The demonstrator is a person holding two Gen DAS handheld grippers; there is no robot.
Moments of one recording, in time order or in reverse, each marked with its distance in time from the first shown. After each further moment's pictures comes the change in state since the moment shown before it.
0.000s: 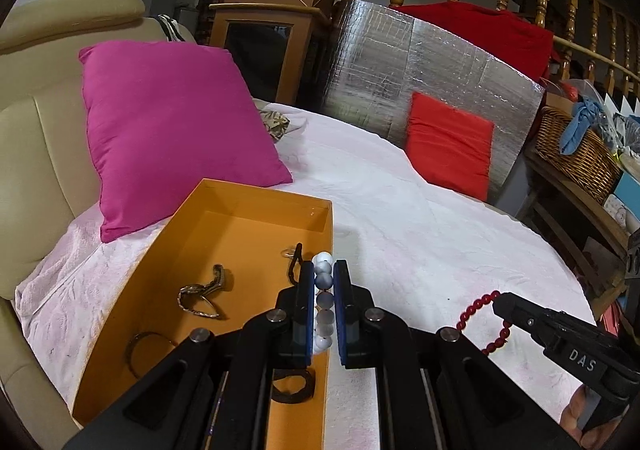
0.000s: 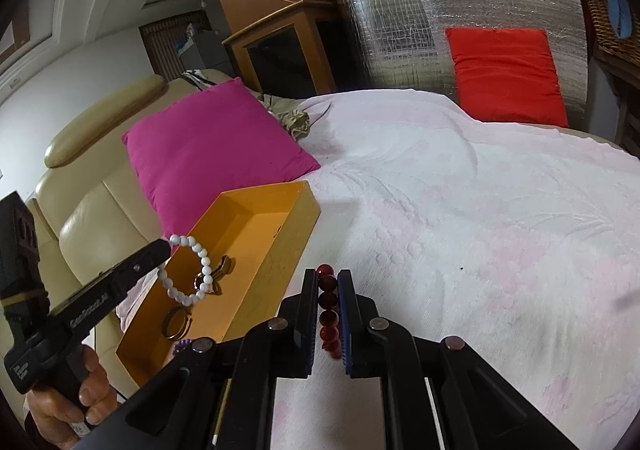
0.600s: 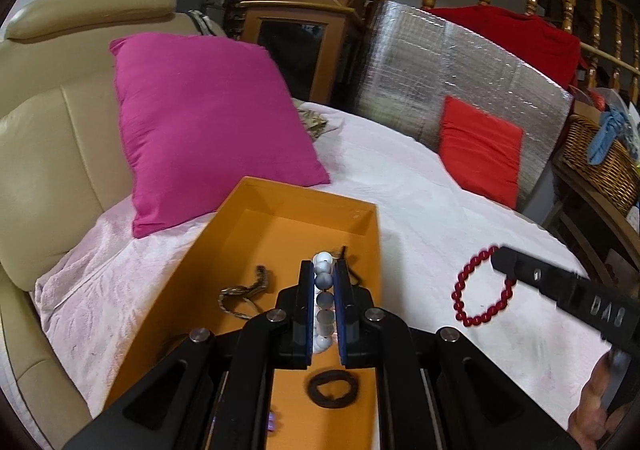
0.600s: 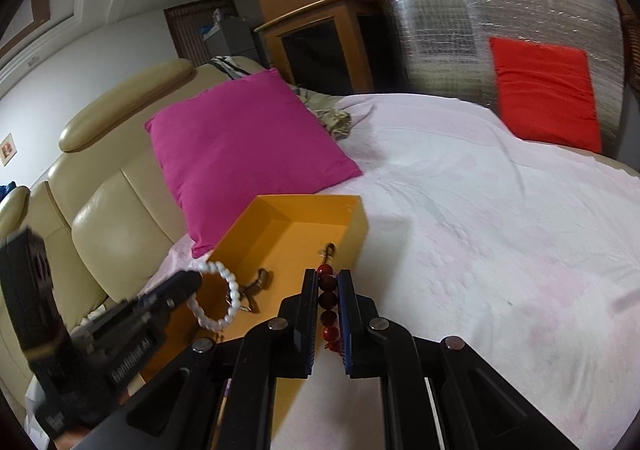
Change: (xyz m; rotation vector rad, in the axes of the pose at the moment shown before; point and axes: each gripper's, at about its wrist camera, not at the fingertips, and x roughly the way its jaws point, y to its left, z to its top) left arm 0.006 0.034 0.003 -0.044 0.004 0.103; right arm 0.039 0.061 0.041 -0.080 0.035 0.068
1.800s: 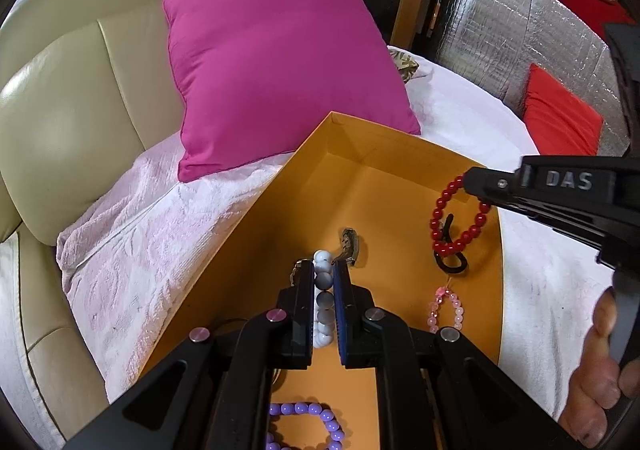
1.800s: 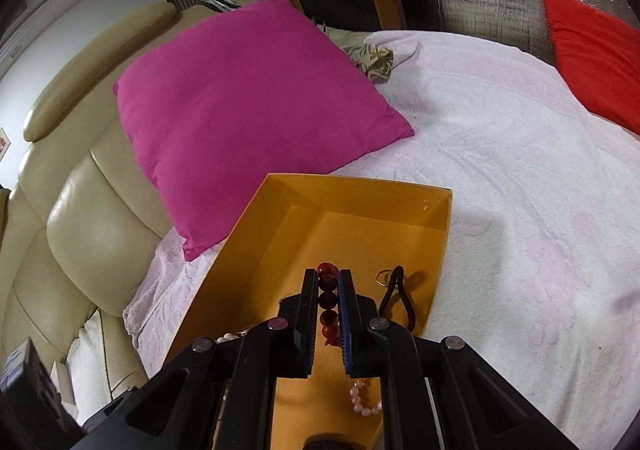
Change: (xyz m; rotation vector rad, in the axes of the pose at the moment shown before) left arm 0.071 0.048 -0.007 -0.100 0.198 0.218; right arm 0.154 0.036 0.038 0.021 0.235 0.011
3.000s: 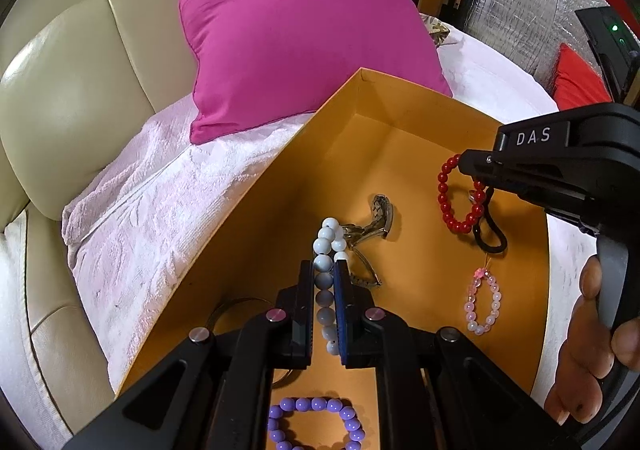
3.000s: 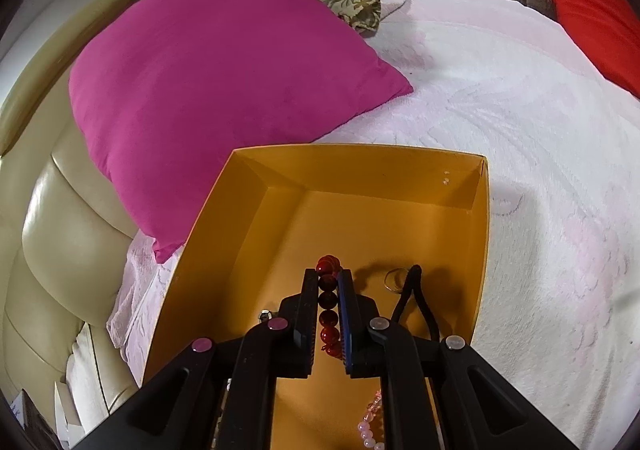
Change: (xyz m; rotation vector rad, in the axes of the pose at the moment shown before) left arm 0.027 0.009 -0.002 -0.025 0.117 0.084; right arm 0.059 -0.007 0.007 0.089 0.100 -0.017
